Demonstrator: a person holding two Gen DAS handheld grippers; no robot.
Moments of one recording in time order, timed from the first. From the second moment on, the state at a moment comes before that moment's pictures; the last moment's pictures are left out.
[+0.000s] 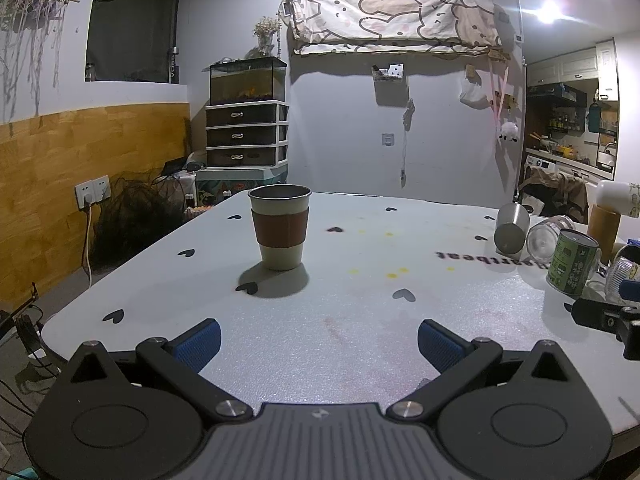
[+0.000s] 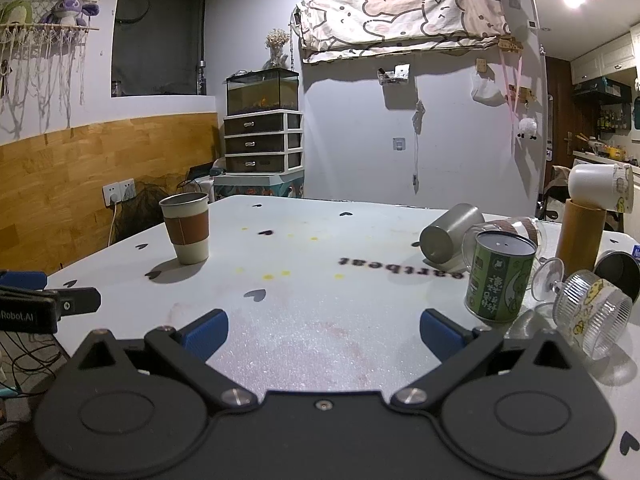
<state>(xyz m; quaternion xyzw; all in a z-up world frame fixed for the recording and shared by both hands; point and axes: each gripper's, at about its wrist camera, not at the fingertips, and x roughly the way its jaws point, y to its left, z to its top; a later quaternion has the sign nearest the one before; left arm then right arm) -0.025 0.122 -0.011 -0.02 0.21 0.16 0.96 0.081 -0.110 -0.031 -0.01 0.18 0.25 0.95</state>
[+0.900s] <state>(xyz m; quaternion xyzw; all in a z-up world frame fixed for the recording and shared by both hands) -0.025 0.123 -0.010 -0.02 0.21 0.16 0.96 0.081 -0.111 -0.032 -0.01 0.18 0.25 0.95</state>
